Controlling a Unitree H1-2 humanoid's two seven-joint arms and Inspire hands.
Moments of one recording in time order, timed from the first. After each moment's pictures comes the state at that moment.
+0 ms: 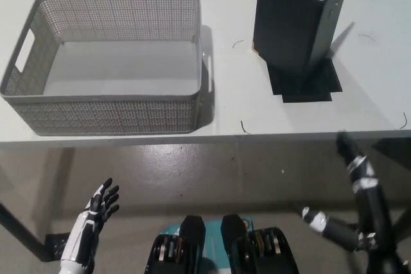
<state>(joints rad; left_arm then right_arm) 0.05 0.14 0.03 0.07 -0.04 -0.12 -0.08 0.02 -0.05 0.04 -0.20 -0.17 -0.35 -0.01</state>
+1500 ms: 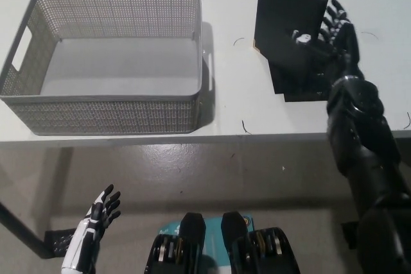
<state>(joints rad) 0.07 0.14 0.03 0.08 -0.04 -0.16 -0.09 -1.02 -0.05 -0.32 1.09 0.08 -0.17 -0.07</state>
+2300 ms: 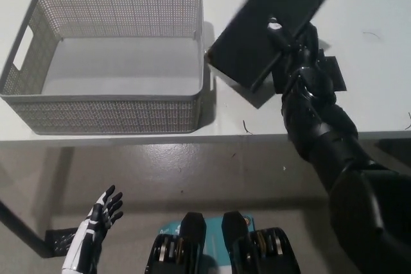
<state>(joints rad) 0.07 0.14 0.02 0.09 -0.08 -0.17 -0.11 -1.17 0.02 -0.37 1.37 0.17 -0.26 -0.27</state>
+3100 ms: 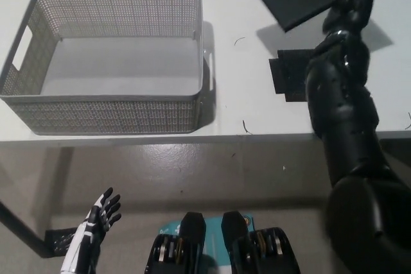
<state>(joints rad) 0.07 0.14 0.03 0.11 -0.08 -0.19 -0.11 -1.13 0.04 -0.51 0.91 0.34 -0.24 -0.31</state>
